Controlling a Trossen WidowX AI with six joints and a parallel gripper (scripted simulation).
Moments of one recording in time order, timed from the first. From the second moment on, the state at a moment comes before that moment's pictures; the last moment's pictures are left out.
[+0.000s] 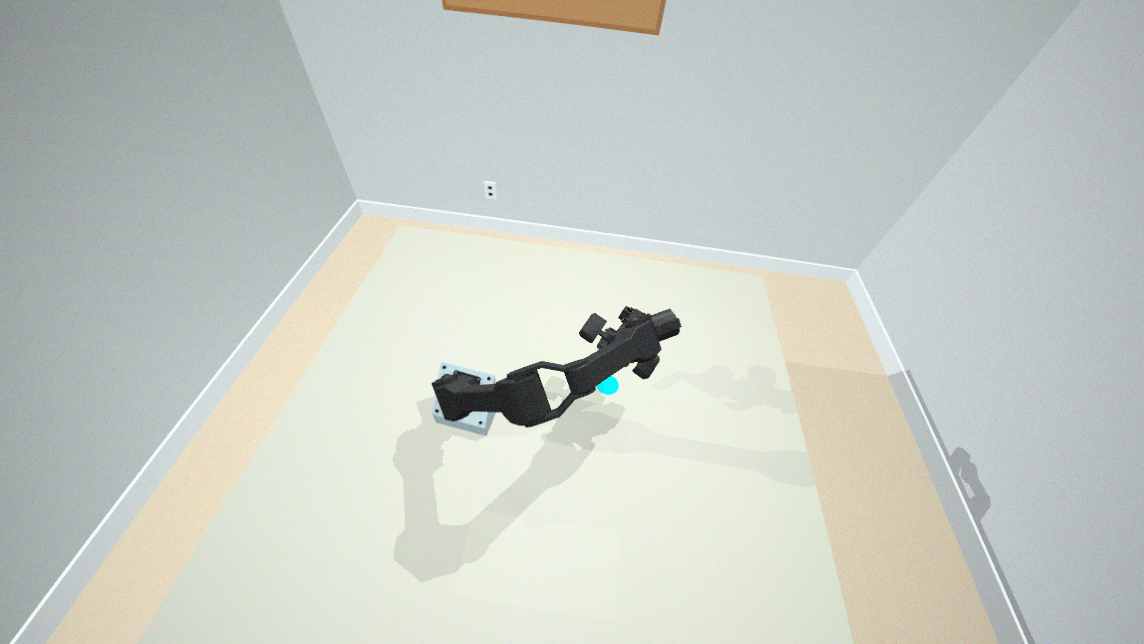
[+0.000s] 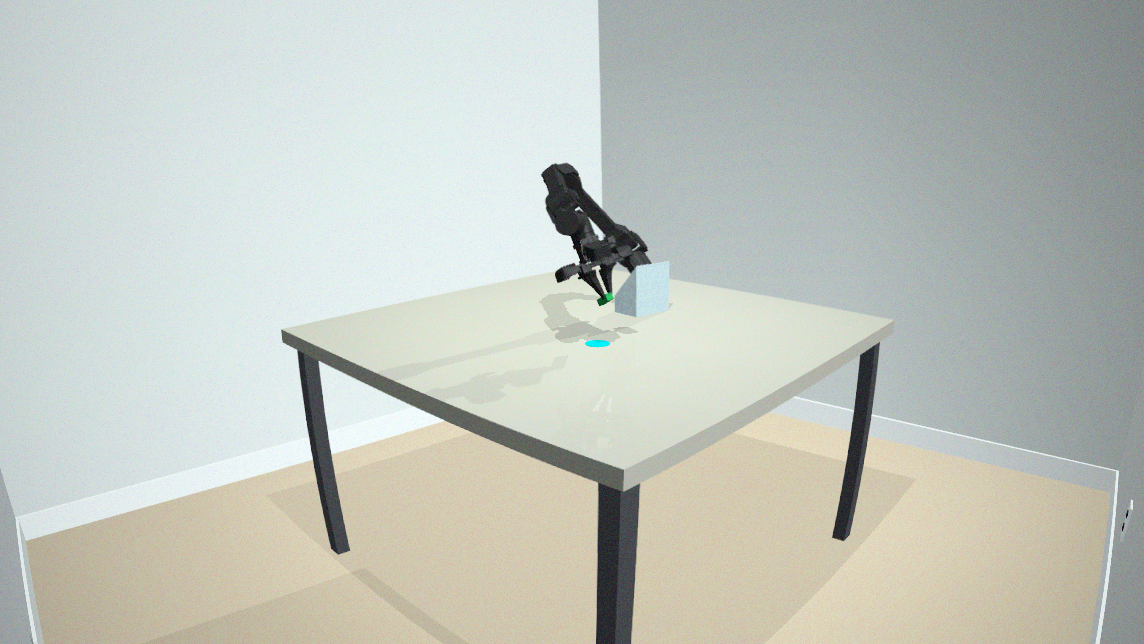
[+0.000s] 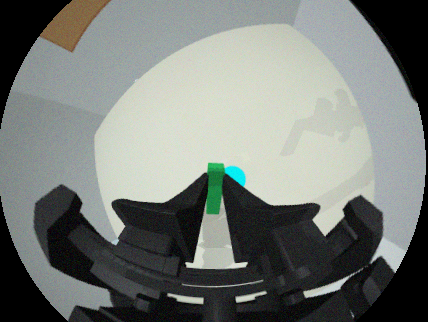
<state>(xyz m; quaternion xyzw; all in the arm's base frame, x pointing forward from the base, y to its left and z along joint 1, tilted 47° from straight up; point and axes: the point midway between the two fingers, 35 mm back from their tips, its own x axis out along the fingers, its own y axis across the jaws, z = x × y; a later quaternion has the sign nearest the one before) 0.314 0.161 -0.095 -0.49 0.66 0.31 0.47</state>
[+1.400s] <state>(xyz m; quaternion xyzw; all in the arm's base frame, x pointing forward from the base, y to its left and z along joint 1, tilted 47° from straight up) 0.316 0.157 -0.101 -0.42 0.60 0.40 0.55</state>
